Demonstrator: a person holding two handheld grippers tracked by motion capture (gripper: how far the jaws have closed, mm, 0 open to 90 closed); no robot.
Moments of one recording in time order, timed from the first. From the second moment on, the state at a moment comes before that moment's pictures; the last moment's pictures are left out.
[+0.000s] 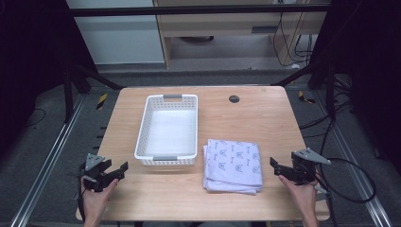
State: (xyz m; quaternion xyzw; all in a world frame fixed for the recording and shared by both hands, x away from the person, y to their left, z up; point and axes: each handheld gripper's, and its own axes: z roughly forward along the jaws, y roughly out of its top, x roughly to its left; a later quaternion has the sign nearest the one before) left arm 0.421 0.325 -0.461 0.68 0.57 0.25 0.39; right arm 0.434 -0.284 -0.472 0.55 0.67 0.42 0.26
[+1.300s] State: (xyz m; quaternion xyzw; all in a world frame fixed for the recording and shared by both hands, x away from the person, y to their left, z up) left arm 0.403 0.269 -0.426 0.68 0.50 0.23 0.48; right arm 0.428 -0.261 -0.442 0.51 0.68 0.46 0.24
